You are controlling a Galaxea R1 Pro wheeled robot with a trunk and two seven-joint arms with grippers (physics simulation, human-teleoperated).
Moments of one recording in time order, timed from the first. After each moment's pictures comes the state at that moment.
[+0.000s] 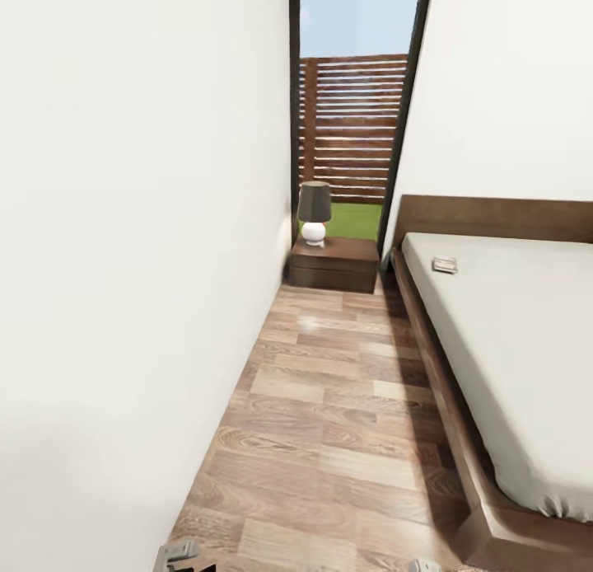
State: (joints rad) left arm -0.45 0.10 0.41 -0.02 -0.19 -0.14 -0.48; right arm -0.47 -0.12 -0.19 0.07 -0.09 -0.06 0.77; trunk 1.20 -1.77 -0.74
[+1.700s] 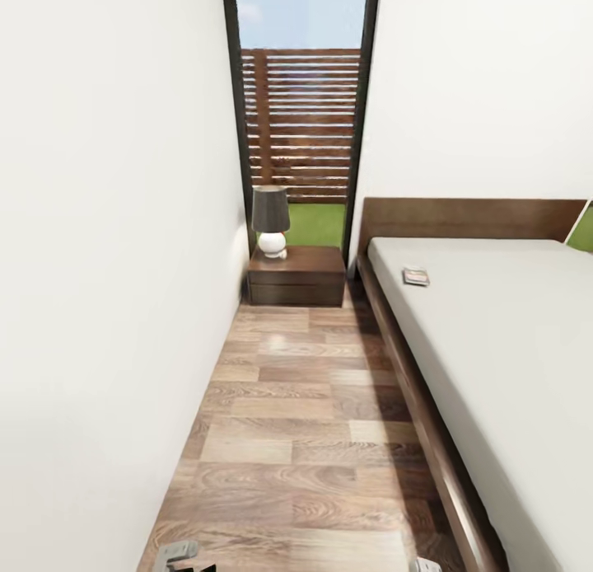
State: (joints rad) left arm -0.45 0.10 0.41 -0.02 -0.19 -0.14 -0.48; right arm -0.47 -0.12 -0.19 0.07 -0.09 -0.06 0.77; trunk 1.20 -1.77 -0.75
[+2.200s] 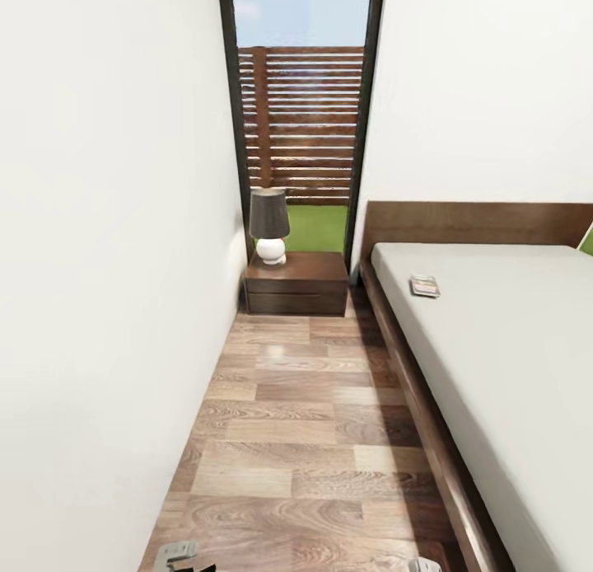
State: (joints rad) left arm -0.45 0.10 0.41 -0.02 -0.19 -0.14 -0.48; right arm -0.47 -0.12 -0.19 0.07 -0.09 -0.06 0.77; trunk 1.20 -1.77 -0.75
